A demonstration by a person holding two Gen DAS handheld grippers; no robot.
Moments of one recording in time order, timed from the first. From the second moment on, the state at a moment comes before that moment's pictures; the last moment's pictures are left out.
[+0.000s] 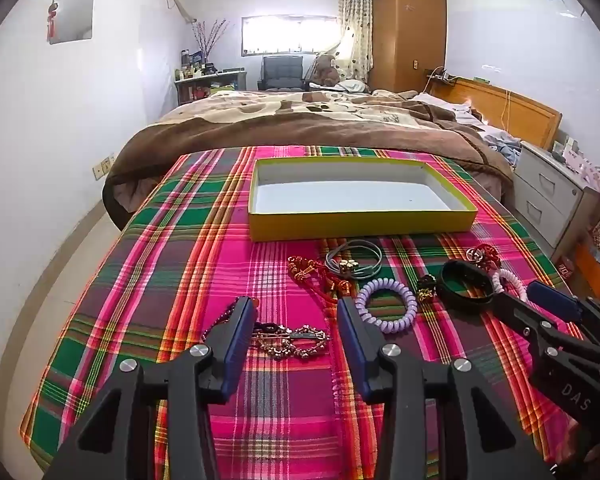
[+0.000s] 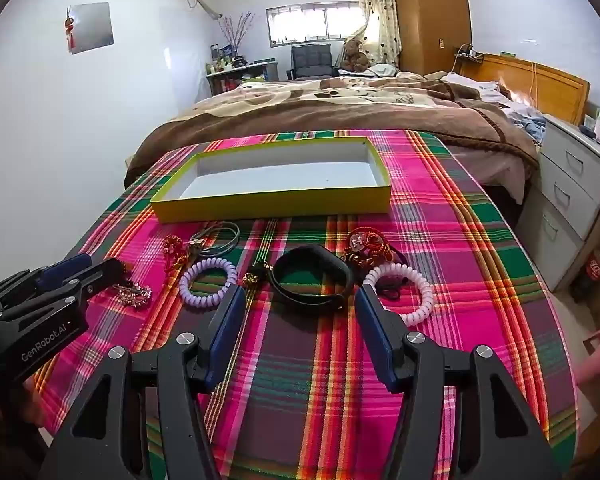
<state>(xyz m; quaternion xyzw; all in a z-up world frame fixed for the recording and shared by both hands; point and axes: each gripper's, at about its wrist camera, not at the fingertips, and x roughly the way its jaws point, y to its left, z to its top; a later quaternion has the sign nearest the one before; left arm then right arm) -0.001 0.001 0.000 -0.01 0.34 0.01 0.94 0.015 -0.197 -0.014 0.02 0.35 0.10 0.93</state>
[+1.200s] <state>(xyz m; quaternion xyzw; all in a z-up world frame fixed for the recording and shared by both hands) -0.010 0.001 0.010 0.00 0.33 0.03 0.94 0.002 -0.195 -0.008 0.02 0.33 0.10 0.94</state>
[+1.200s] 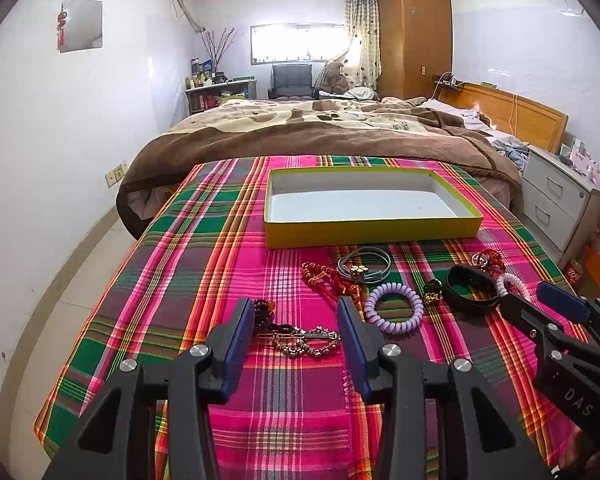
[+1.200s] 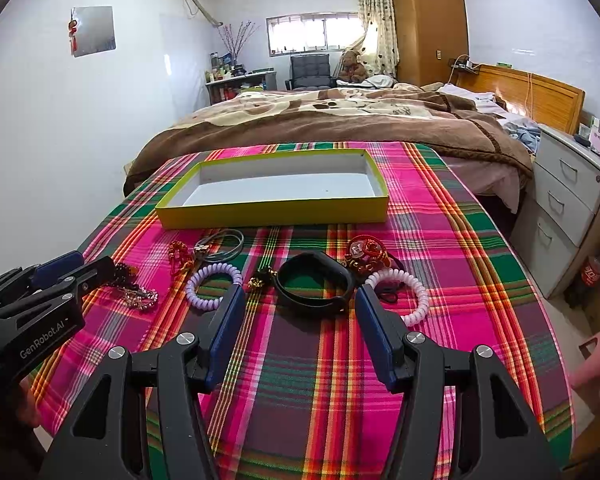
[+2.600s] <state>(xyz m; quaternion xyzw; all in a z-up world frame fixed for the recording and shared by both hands) -0.015 0.001 0.013 0.00 0.33 0.03 0.94 0.001 -0.193 -0.005 0.02 0.33 0.10 0.94</state>
